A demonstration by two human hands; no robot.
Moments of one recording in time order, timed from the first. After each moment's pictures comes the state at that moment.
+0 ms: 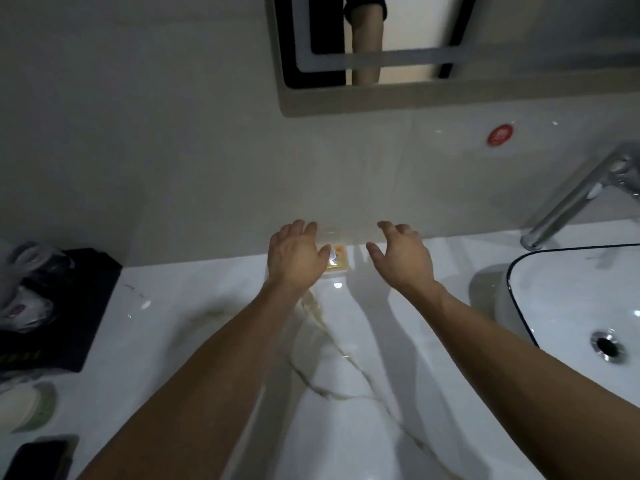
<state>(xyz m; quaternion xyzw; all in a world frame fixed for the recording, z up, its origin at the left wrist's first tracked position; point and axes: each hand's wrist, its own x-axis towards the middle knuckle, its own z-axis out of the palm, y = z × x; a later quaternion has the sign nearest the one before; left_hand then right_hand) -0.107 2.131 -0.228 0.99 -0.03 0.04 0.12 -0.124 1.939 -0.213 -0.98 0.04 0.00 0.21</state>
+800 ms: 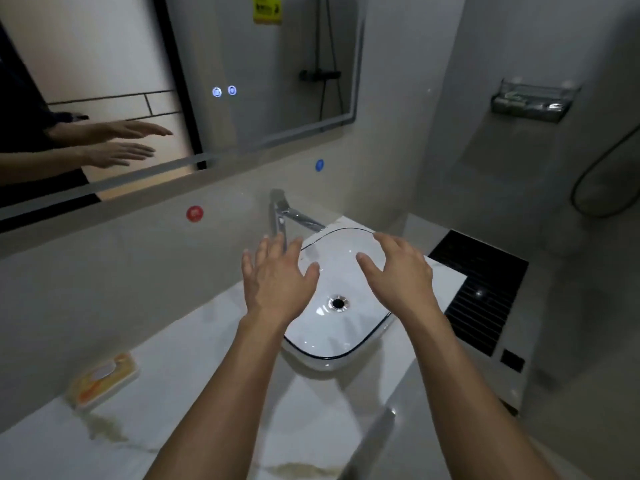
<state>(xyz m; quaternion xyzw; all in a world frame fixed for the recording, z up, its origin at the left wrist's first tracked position) -0.293 1.822 -0.061 0.92 -0.34 0.08 0.18 -0.425 1.691 -0.040 -0.88 0.37 -0.20 0.20</state>
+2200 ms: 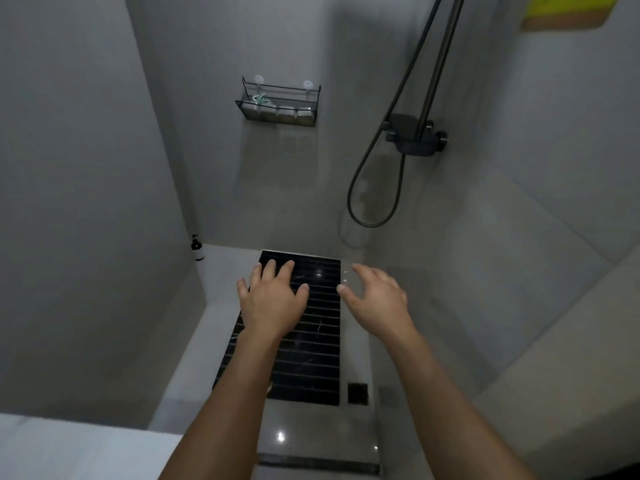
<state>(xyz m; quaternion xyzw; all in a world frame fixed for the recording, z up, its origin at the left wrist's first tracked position) -0.393 1.045 -0.105 0.78 -0.59 -0.07 0.18 -0.574 1.030 -0.074 -0.74 0.64 -0.16 0.16</state>
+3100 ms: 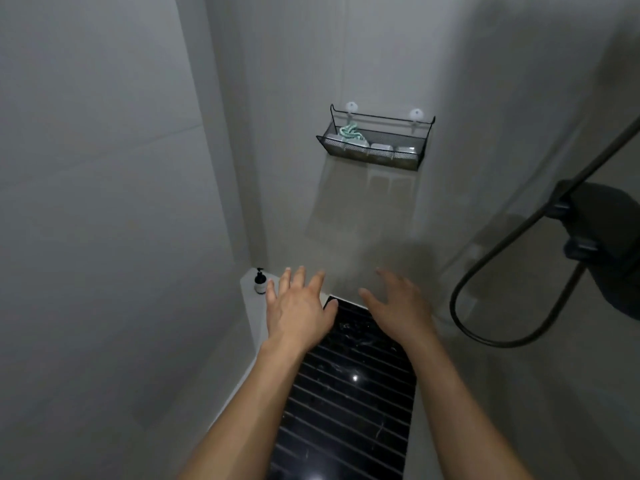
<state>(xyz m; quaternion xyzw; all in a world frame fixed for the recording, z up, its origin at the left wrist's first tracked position) -0.256 0.677 -0.083 0.84 -0.52 -0.03 0.15 -0.409 0.594 -0.073 -0.80 0.54 -0.17 0.21</state>
